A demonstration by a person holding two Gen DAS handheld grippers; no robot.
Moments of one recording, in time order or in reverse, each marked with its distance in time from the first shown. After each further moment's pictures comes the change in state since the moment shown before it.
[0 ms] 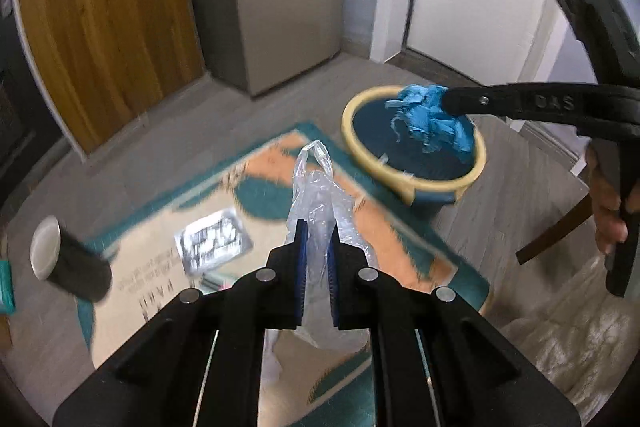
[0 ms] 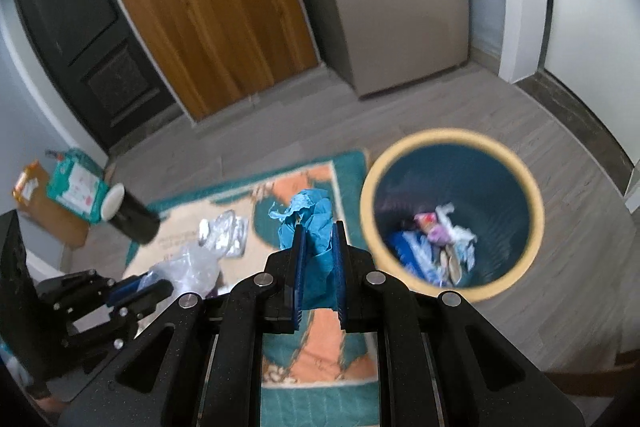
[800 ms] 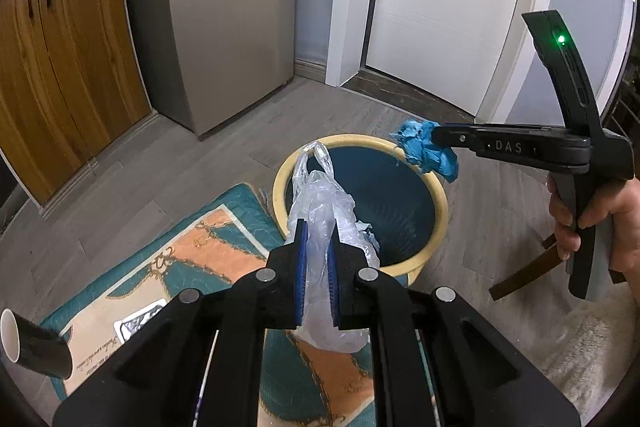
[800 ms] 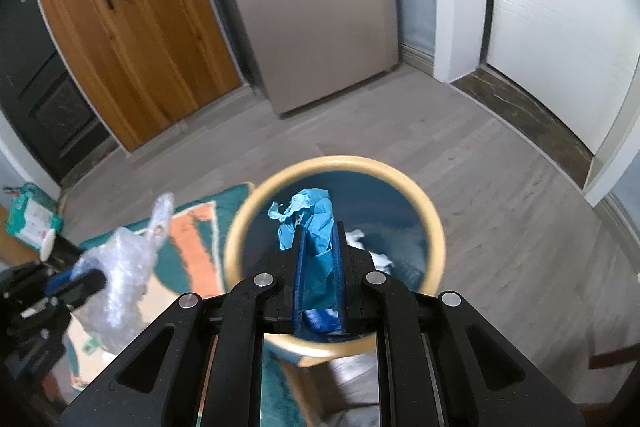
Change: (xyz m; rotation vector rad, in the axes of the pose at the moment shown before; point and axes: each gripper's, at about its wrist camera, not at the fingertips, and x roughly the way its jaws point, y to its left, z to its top) left arm 0.066 -0.058 0.074 0.051 -0.049 -0.115; right arm 0.017 -0.130 0.032 0.081 -0.018 -0.176
